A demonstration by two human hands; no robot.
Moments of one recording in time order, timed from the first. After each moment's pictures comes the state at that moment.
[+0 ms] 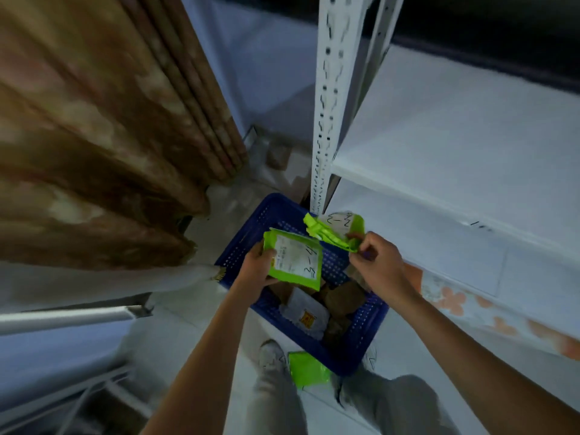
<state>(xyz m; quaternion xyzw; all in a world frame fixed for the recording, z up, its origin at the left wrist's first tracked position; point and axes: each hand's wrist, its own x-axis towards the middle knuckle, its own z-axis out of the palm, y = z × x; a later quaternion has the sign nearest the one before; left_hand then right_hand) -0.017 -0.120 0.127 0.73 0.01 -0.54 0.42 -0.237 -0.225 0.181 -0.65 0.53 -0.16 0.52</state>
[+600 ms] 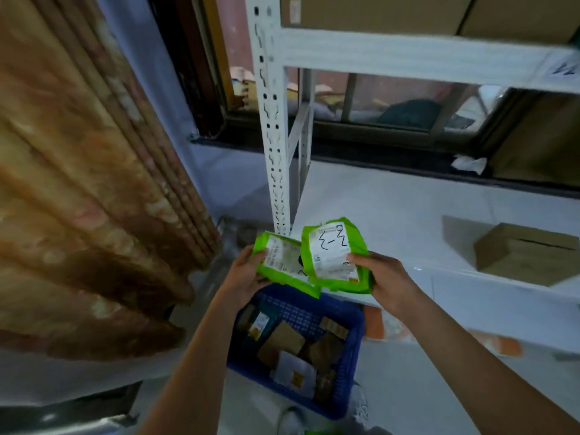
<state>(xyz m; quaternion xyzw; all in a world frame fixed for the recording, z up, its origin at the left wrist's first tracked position) -0.021 -0.150 0.366 0.60 -0.13 -0.59 0.53 -0.283 -0.202 0.429 -0.29 0.54 -0.33 0.72</state>
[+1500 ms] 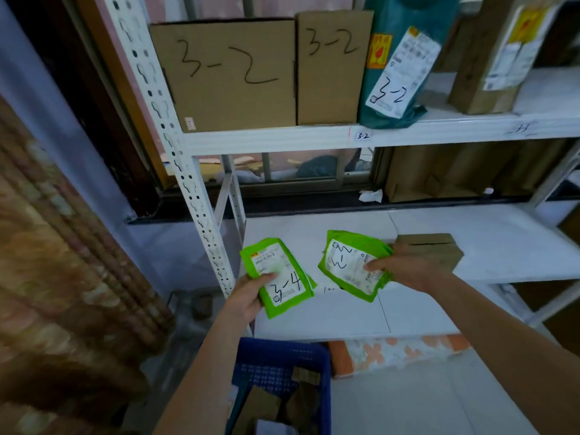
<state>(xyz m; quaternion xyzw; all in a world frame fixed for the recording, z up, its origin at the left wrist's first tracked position) -0.150 -0.180 0.455 0.49 -0.20 -0.69 0.49 -0.472 -0.211 0.515 -0.44 0.60 -0.28 0.61</state>
